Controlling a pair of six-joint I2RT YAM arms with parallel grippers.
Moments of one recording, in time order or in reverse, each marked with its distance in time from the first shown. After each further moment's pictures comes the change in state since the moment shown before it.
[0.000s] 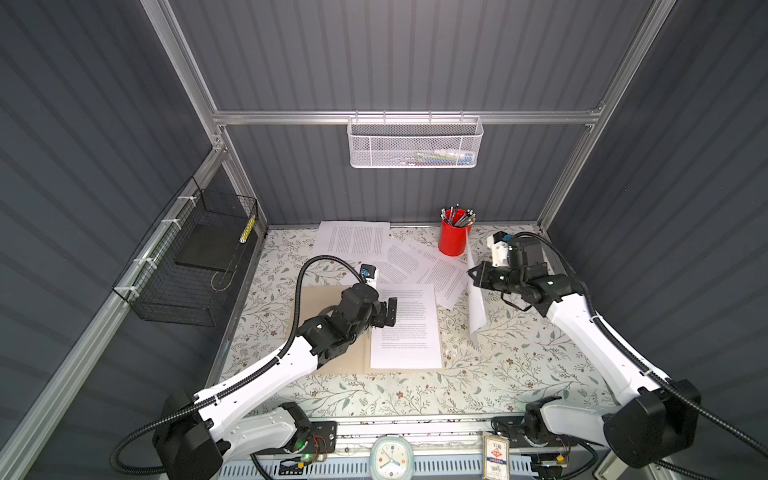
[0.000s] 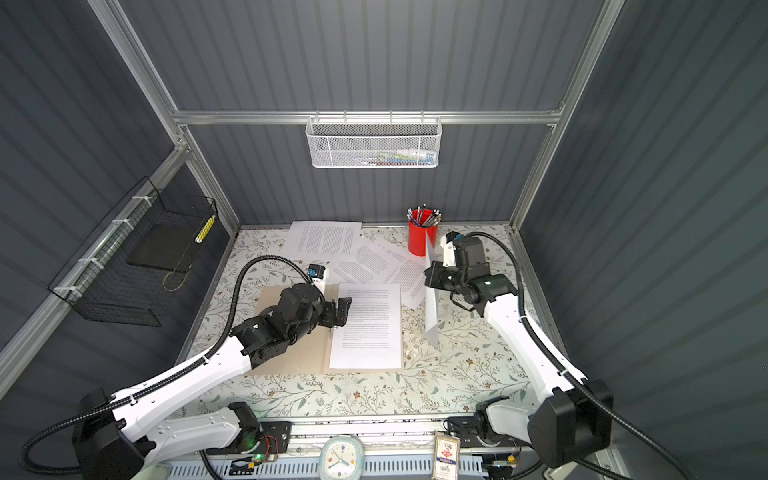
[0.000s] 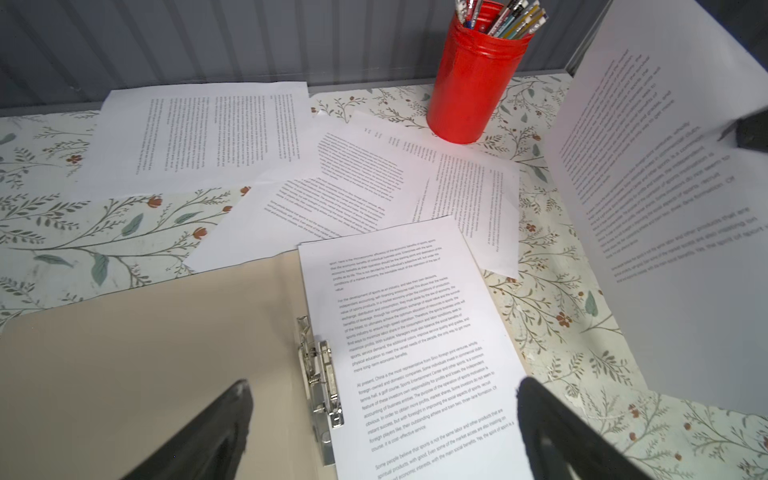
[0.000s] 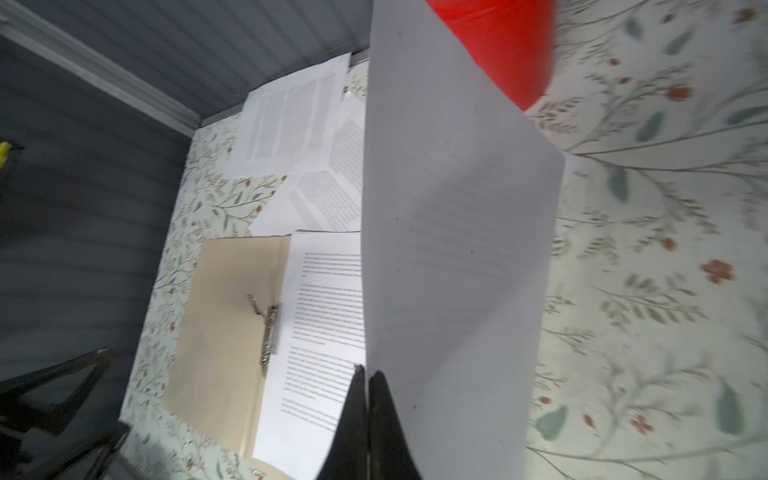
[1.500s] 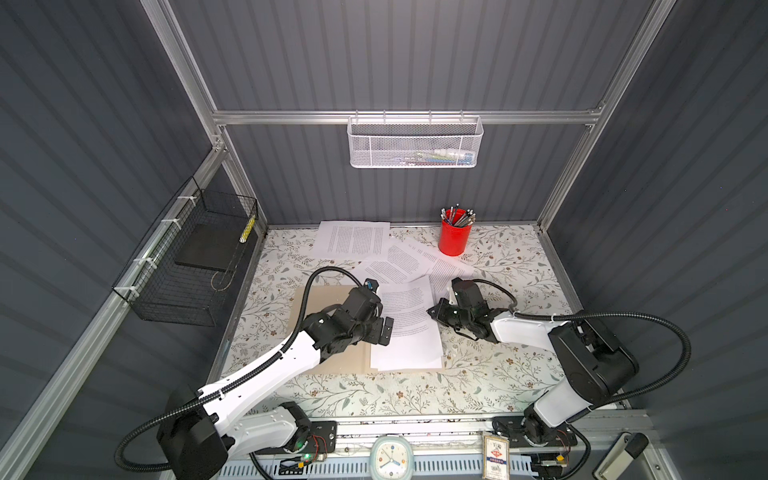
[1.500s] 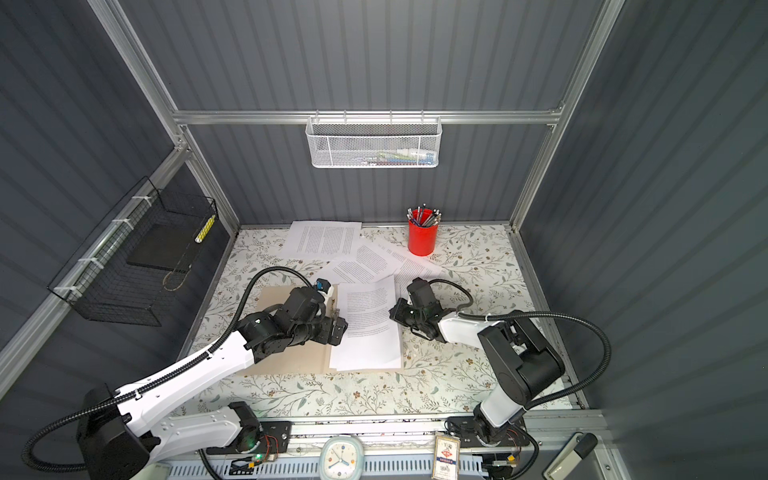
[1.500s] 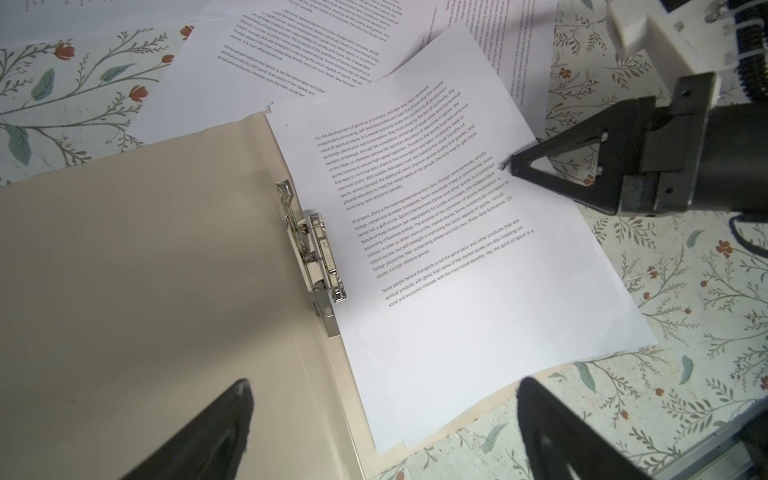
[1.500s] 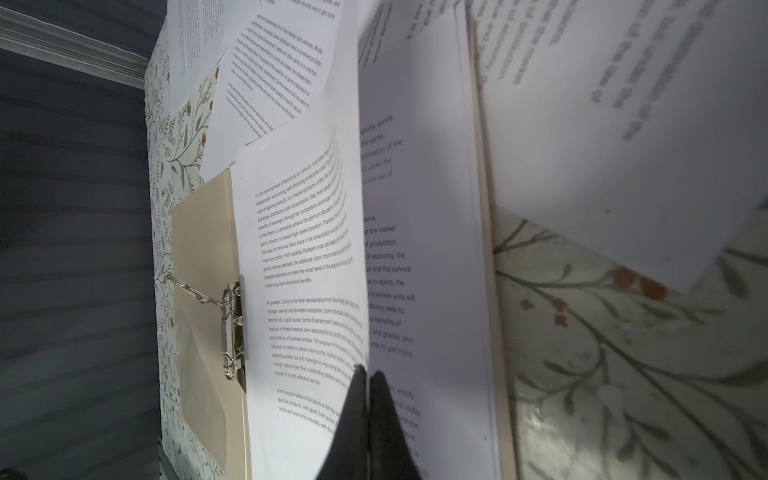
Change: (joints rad) left arm 0.017 0.037 0.037 -0.304 0.181 -0.006; right arm 0.216 0.331 -0.439 0.713 0.057 0.431
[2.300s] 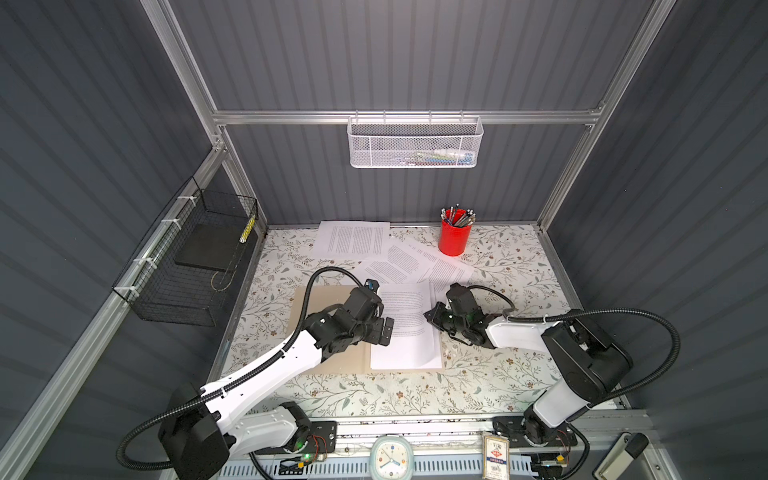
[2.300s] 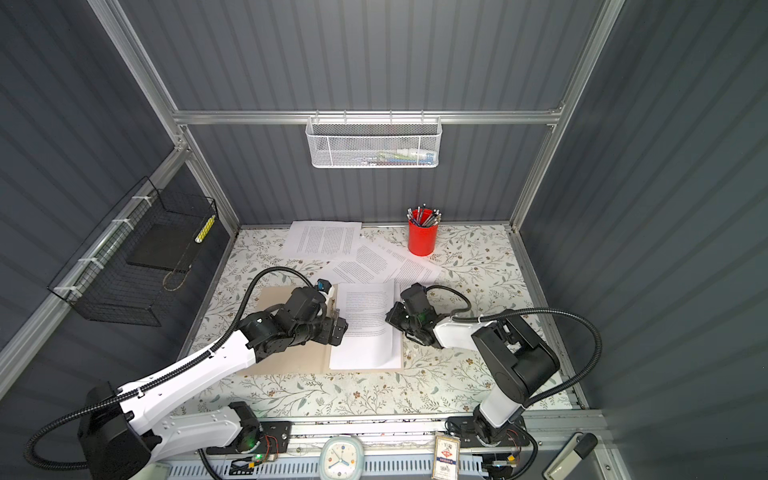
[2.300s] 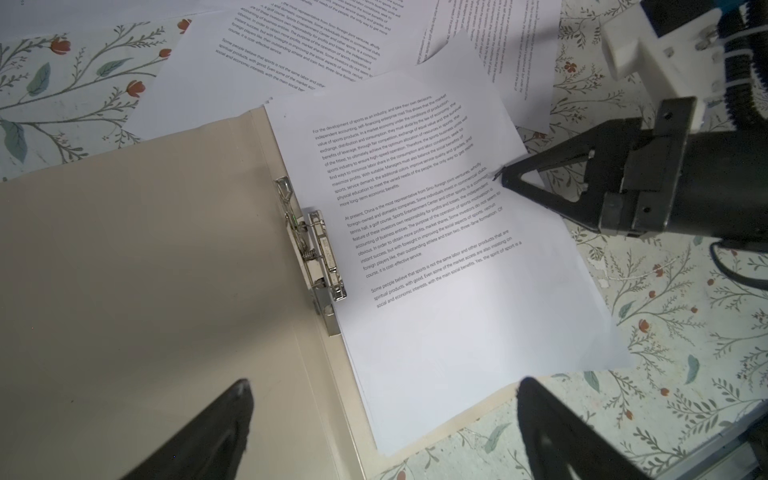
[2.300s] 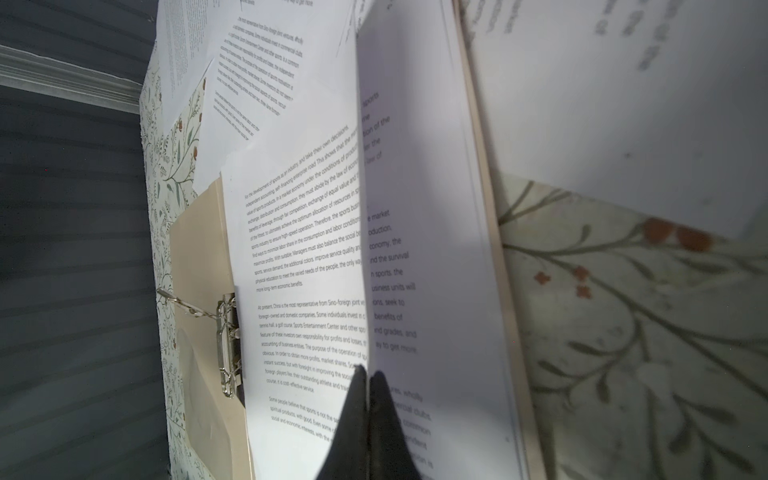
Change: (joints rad) left arm 0.000 0.007 0.000 0.000 0.000 0.000; right arm 0.064 0.016 -0.037 0.058 0.086 0.108
